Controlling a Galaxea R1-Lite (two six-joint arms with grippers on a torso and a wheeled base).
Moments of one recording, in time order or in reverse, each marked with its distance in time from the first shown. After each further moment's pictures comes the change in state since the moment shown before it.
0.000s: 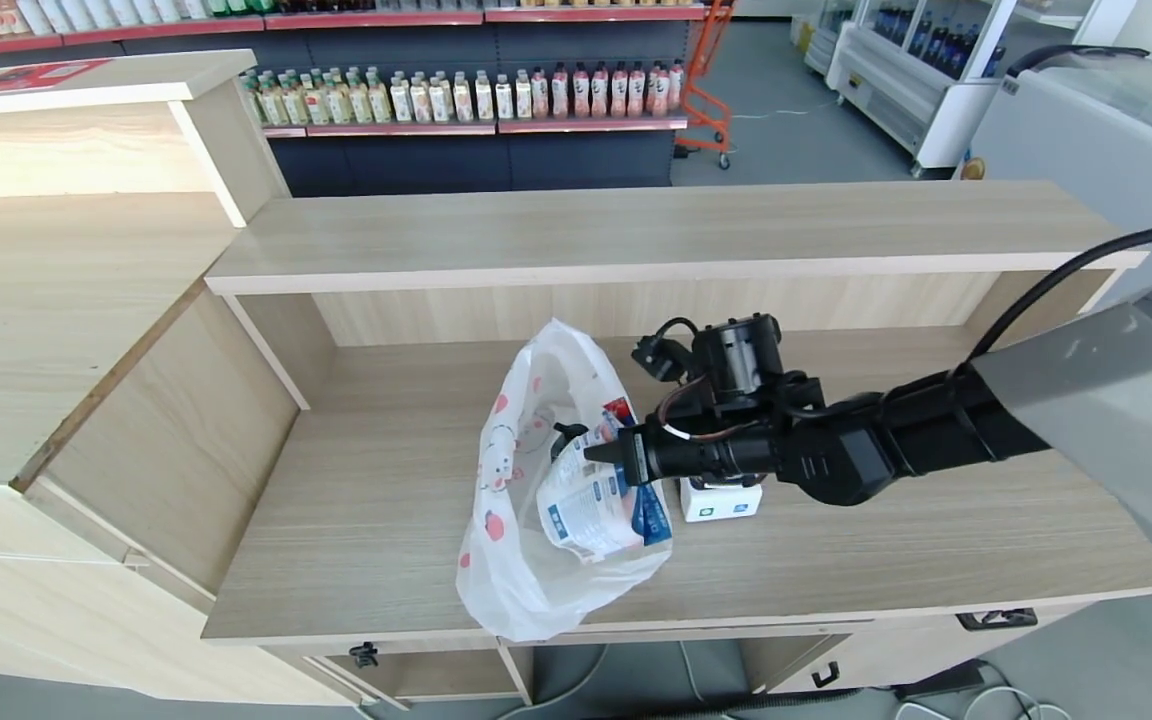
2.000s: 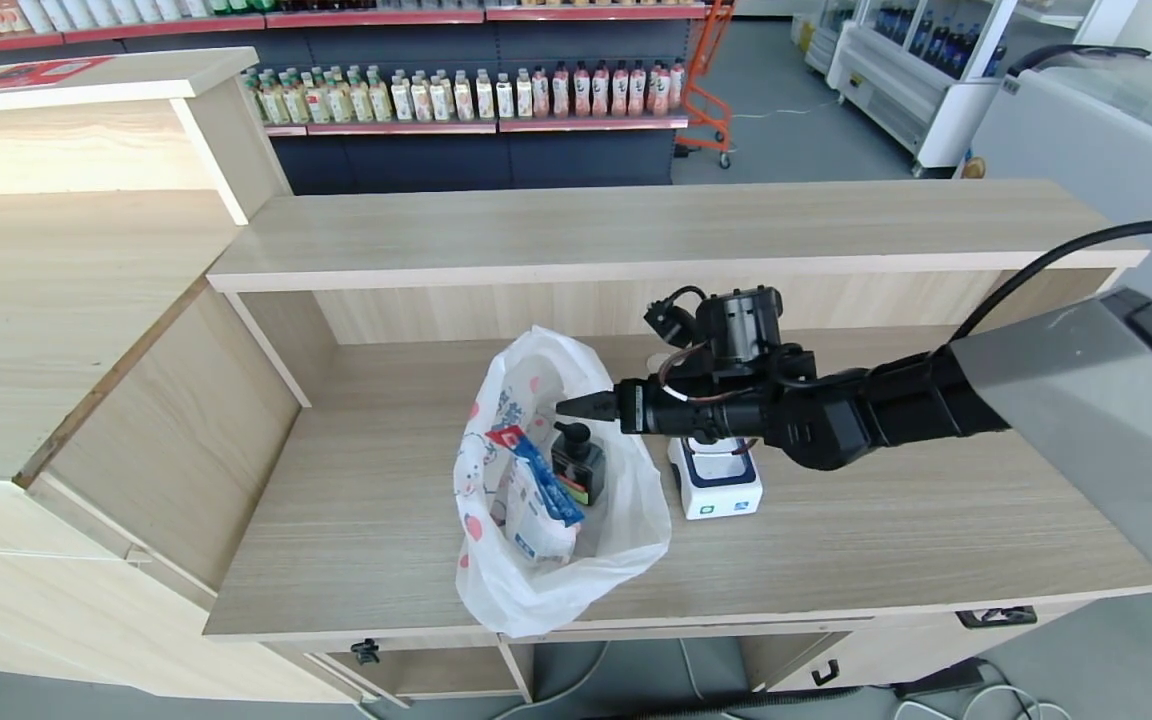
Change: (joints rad) left arm 0.000 0.000 0.000 0.000 0.000 0.000; right arm -0.052 0.055 -0.143 -0.008 0.028 0.162
